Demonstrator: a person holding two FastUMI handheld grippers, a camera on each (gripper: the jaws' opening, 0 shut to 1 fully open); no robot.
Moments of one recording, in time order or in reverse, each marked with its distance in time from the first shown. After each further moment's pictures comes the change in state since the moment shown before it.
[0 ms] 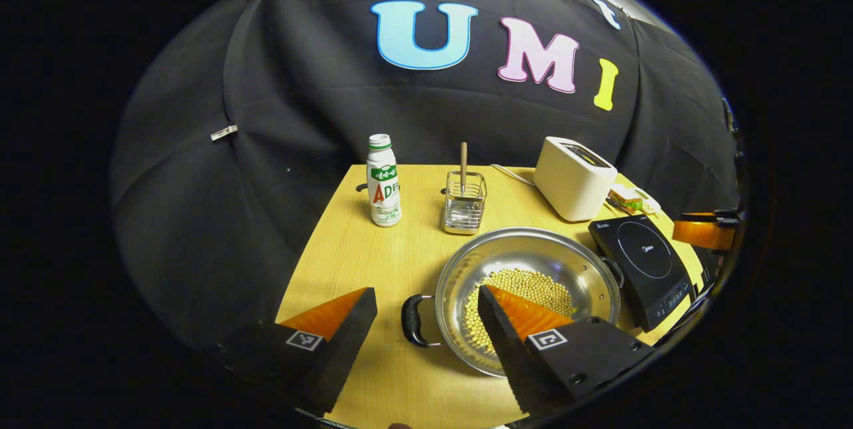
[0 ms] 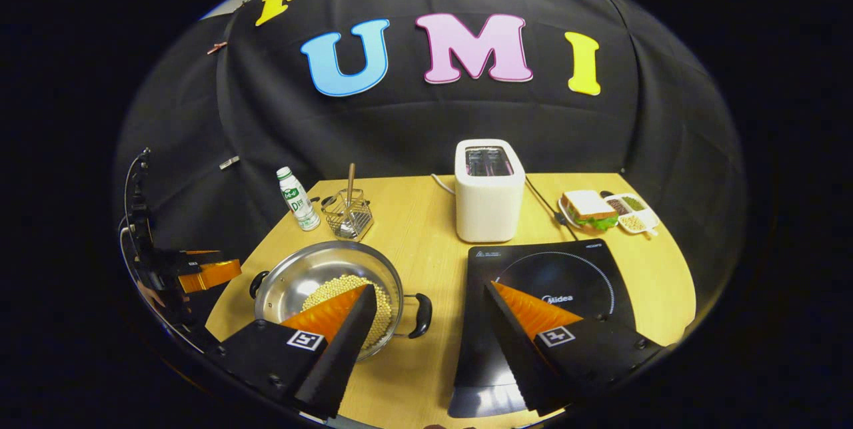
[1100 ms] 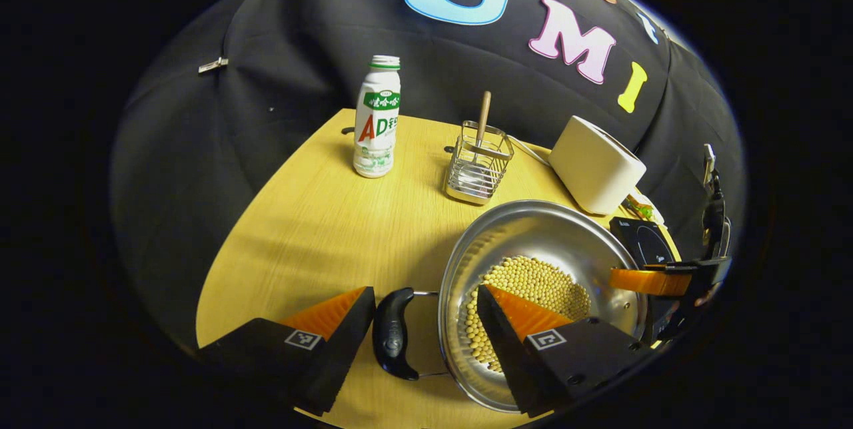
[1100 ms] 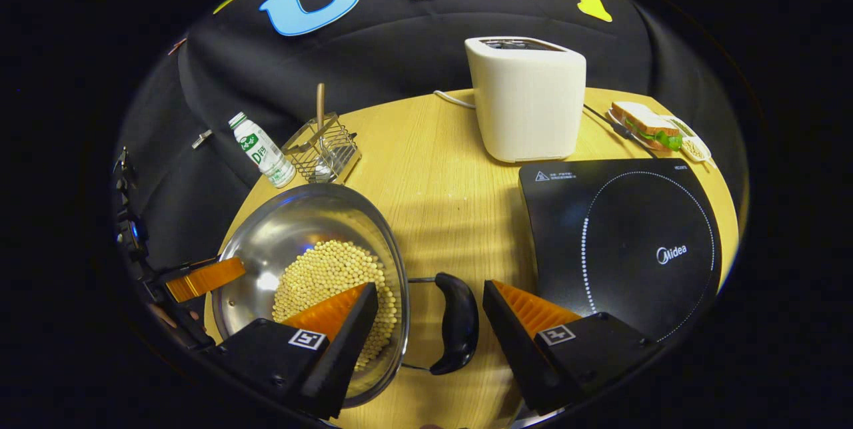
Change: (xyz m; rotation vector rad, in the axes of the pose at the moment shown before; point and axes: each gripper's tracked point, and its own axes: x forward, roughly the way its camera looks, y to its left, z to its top) left arm 0.100 -0.004 -0.061 -0.172 0.126 -0.066; right arm 0.122 0.015 -0.103 0.103 0.253 0.018
